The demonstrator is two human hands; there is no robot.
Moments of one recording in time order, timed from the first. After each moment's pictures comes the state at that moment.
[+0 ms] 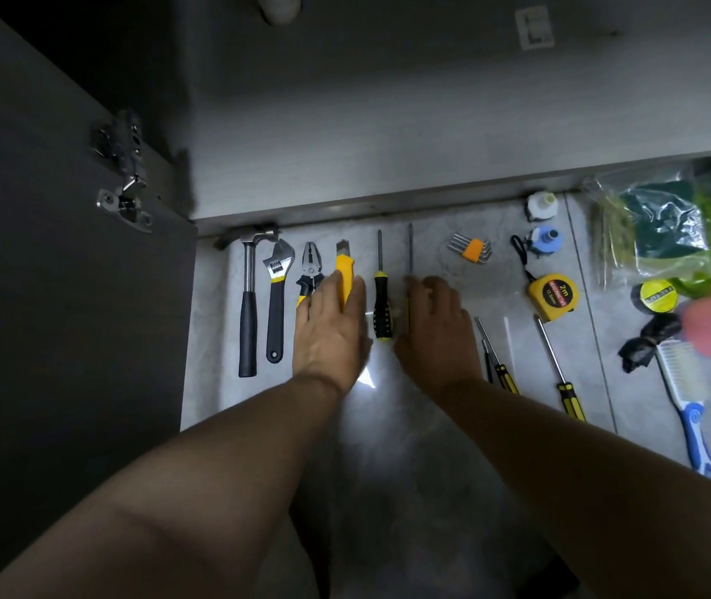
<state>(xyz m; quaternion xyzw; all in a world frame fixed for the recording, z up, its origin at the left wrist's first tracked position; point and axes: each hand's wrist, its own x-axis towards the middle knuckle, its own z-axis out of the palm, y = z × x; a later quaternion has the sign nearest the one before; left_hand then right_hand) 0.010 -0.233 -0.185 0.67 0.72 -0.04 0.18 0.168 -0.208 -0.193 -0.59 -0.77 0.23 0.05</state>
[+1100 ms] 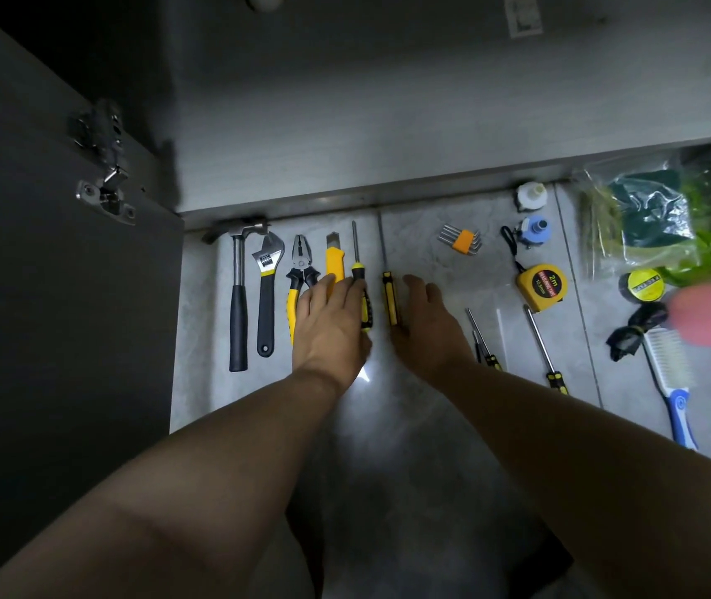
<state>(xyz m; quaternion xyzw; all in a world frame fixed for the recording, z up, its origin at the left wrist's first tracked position) 0.019 -0.235 -0.197 0.68 0.71 0.00 0.16 0.173 -0.202 -0.198 -0.61 -0.69 0.40 0.05</state>
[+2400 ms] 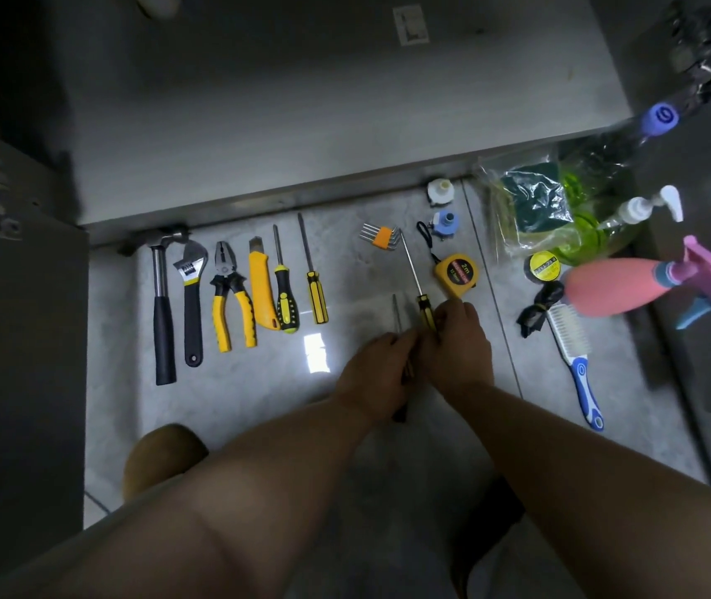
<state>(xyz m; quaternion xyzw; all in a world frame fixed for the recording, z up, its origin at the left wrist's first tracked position) 0.156 -0.257 -0.209 0.70 0.57 0.05 0.43 0.288 -0.231 -0.185 -0.76 -0.56 0.32 0.10</state>
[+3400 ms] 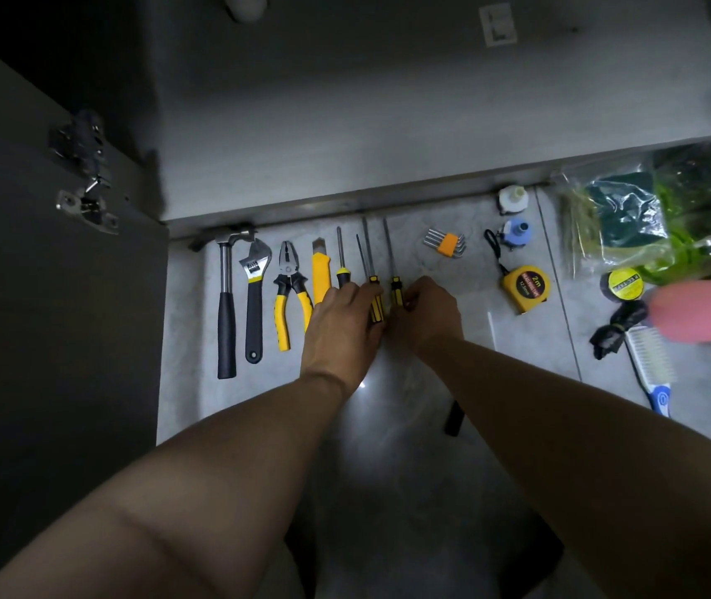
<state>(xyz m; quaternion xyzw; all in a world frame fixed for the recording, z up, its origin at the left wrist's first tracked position) 0.045 -0.225 -0.184 0.66 0.70 0.11 0.25 0.175 -0.173 -0.201 -0.73 -0.54 0.41 0.05</state>
